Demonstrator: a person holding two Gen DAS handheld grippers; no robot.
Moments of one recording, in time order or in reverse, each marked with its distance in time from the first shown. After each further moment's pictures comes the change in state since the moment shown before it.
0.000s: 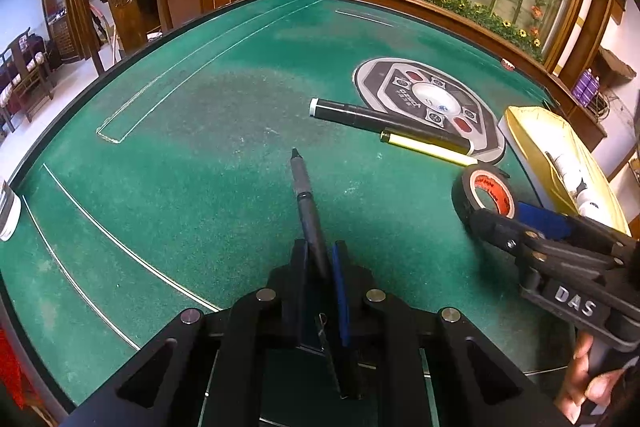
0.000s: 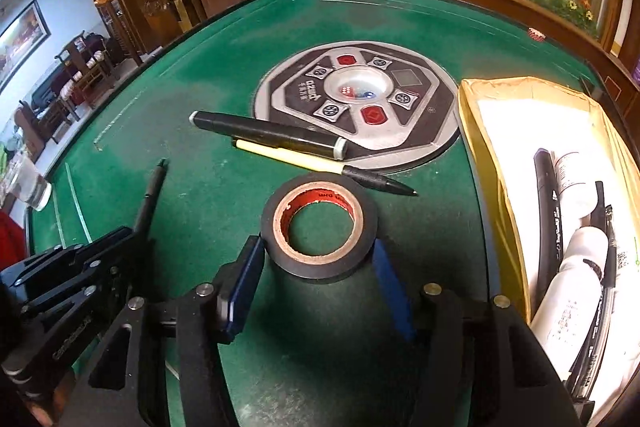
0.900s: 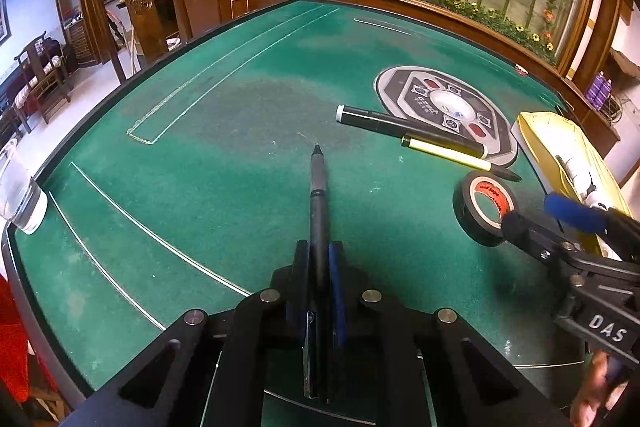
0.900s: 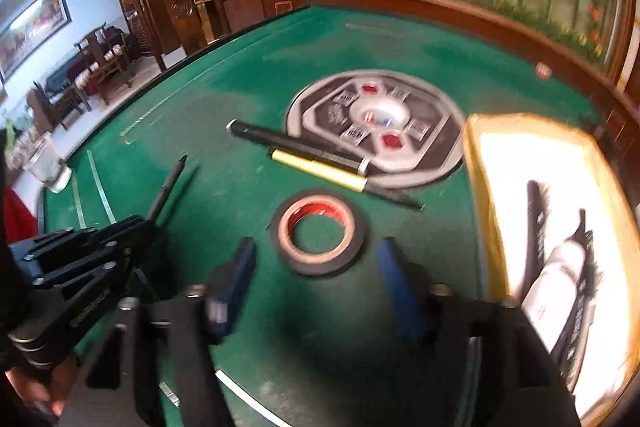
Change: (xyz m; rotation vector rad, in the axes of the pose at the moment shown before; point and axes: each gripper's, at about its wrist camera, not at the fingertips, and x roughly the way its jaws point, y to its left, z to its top) left arm -0.012 0.007 -0.003 -0.007 -0.024 0.063; right arm -0.022 0.023 -0.005 -0.110 -0.080 -0.023
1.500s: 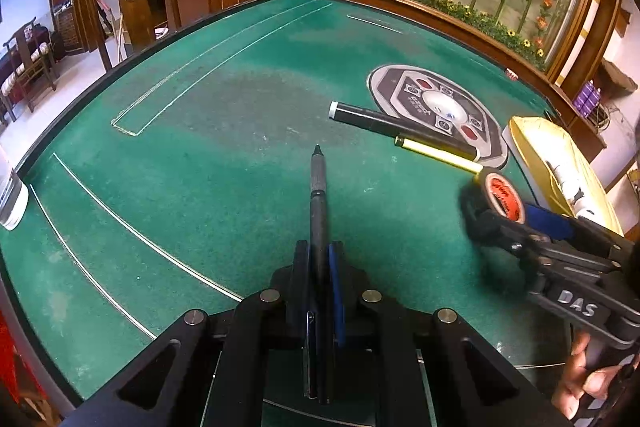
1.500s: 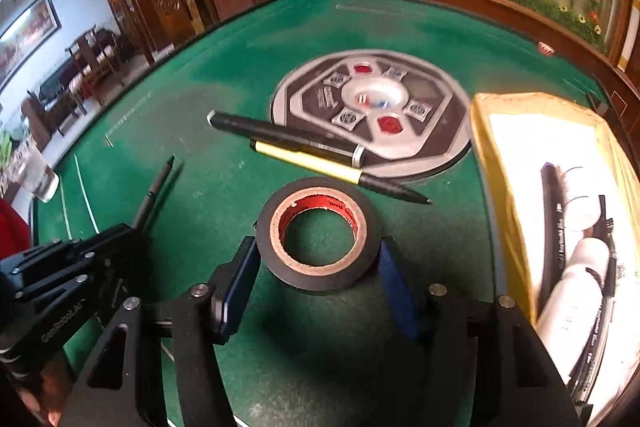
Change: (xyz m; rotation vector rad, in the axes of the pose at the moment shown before) left arm 0.004 0.010 0.002 -0.031 0.019 -0.073; right arm 0.018 -0.013 0.001 0.071 0.048 0.033
